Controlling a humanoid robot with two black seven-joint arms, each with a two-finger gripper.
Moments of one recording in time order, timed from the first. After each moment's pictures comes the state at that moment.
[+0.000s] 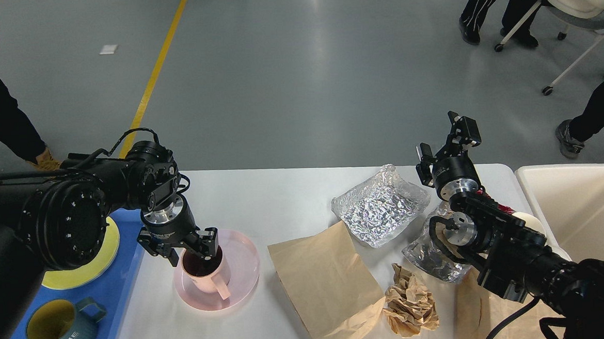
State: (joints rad) left arm -1.39 -0.01 1.36 -0.50 0.04 -0.96 -0.09; right arm 0.75 -0.08 0.41 0.42 0.14 0.00 0.62
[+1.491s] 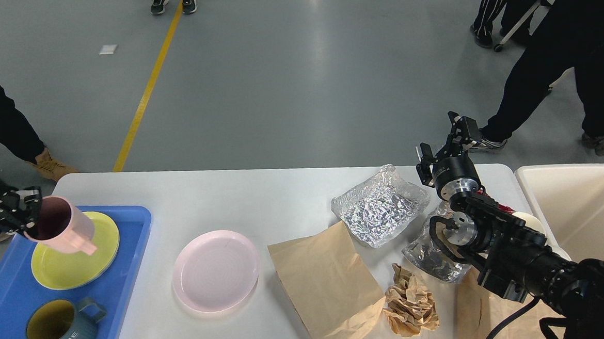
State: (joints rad) left arm -1.56 0.62 1.43 -0.62 0.04 -0.96 -0.15; right arm 0.75 -0.08 0.41 0.42 0.14 0.00 0.62
